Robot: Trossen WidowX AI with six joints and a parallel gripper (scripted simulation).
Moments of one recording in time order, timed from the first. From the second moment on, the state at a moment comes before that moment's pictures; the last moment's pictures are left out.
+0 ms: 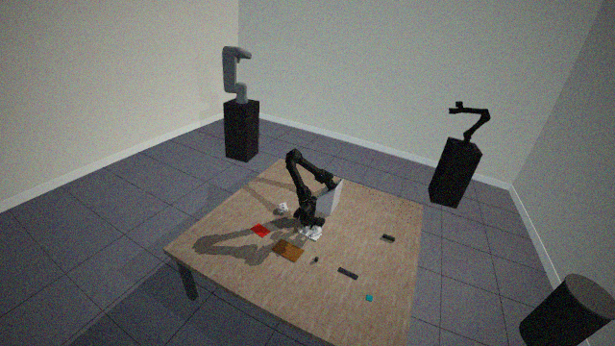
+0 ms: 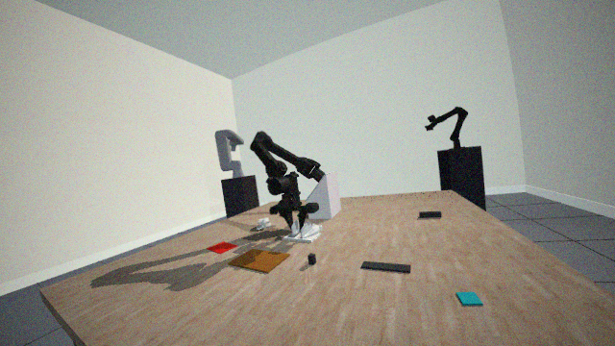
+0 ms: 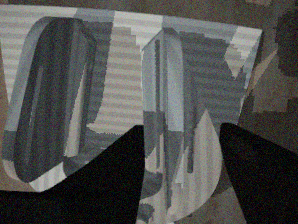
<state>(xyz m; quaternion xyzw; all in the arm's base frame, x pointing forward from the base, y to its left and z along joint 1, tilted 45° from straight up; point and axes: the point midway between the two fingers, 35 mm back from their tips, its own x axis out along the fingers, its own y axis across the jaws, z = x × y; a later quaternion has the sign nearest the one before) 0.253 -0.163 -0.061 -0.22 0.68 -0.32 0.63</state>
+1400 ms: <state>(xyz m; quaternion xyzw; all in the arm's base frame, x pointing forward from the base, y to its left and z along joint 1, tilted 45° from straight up) 0.253 -0.166 -0.066 -0.22 0.68 -0.32 0.63</state>
